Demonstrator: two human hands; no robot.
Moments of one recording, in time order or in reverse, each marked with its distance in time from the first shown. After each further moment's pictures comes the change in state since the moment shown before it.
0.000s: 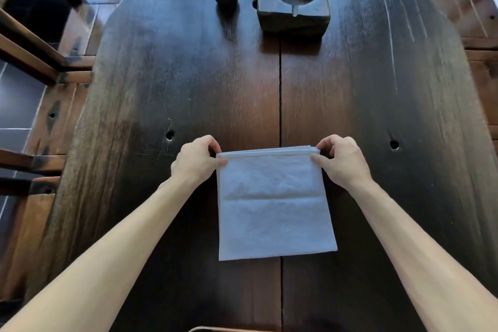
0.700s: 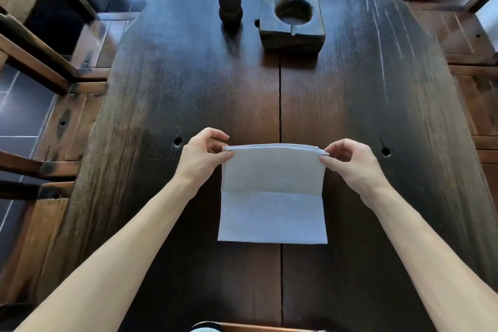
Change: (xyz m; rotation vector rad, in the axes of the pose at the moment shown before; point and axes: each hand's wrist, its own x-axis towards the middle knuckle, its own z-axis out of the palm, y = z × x) left_hand -0.028 0.013 -0.023 -0.534 0.036 0.167; right_hand -0.023 0.005 -0.033 0.456 -0.007 -0.071
